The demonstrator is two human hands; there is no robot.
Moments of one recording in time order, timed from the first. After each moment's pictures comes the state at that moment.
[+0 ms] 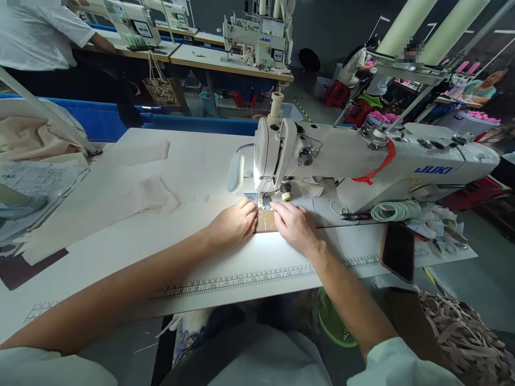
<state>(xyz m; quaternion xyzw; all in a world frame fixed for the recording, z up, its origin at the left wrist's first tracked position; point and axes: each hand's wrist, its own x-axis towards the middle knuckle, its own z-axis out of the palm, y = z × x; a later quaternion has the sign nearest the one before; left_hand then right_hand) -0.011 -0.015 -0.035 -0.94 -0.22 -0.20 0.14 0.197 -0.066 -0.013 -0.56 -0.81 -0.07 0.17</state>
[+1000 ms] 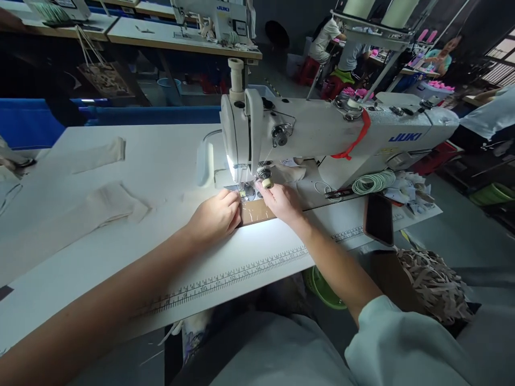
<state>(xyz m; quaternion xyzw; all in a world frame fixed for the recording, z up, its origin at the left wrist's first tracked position) -0.012 -0.010 -0.023 -0.95 -0.23 -0.17 0.13 0.195 -0.044 -0.007 -0.66 -0.71 0.03 0.24</state>
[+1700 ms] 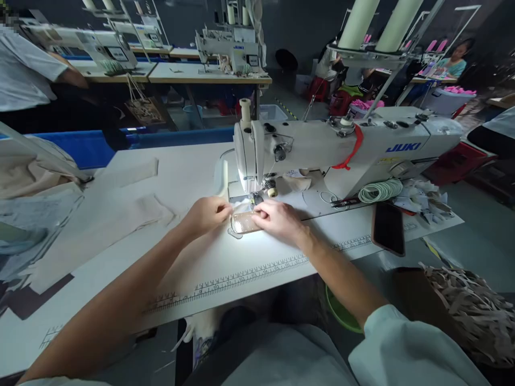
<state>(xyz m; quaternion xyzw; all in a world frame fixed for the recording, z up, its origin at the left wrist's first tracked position) -0.044 0.001 0.010 -0.85 -0.48 -0.12 -0.19 0.177 -0.061 -0.002 -0.57 -0.78 0.11 0.25</state>
